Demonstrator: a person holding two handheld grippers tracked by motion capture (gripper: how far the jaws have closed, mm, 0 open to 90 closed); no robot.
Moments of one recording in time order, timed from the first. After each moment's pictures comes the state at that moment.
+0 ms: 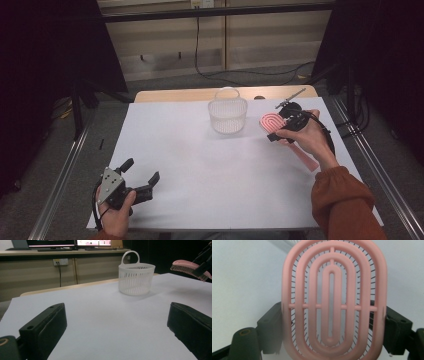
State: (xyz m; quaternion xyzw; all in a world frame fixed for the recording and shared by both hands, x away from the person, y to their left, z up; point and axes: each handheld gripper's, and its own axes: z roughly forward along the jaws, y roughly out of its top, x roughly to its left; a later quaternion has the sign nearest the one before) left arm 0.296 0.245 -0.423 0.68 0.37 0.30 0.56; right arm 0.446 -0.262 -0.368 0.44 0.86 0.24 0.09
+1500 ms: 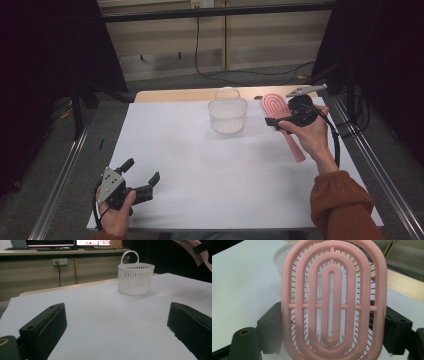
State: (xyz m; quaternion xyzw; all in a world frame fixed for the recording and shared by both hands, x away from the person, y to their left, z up) left arm 0.296 0.245 -0.424 0.68 0.37 0.29 0.57; right arm 0.425 -0.265 -0.335 0.44 0.78 0.39 0.19
